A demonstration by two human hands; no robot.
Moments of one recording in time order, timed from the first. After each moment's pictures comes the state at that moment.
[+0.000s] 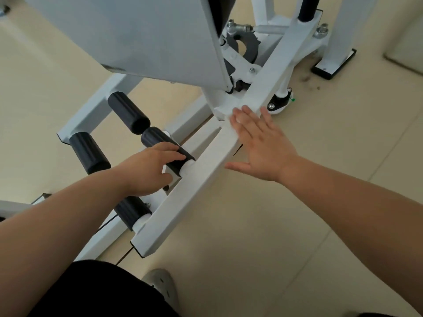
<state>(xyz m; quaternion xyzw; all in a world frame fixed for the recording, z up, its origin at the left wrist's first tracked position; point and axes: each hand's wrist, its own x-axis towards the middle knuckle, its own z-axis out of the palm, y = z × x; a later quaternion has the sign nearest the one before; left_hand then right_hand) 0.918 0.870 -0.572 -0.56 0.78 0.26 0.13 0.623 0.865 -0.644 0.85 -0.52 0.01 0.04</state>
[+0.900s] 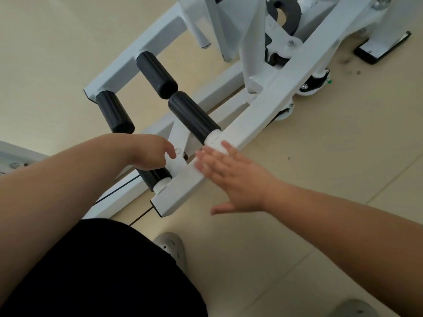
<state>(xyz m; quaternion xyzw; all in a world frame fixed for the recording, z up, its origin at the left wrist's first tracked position) 0.955 0.890 -0.568 -0.60 0.66 0.27 0.35 0.716 0.943 -0.673 0.96 -0.28 -0.02 -0.01</state>
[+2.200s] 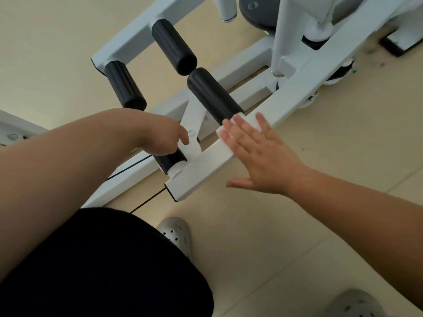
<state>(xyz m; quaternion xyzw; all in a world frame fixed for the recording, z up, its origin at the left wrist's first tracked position) 0.969 0.899 -0.560 -0.58 0.67 0.29 0.36 0.721 0.936 -0.665 0.93 -0.35 -0.04 0.05</state>
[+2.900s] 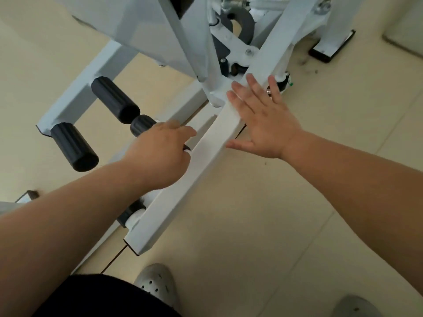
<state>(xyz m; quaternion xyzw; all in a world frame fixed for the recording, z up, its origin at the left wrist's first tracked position) 0.864 0.879 -0.555 -0.56 0.81 0.16 0.08 0.613 0.846 -0.642 0.85 -0.52 0.00 0.07</state>
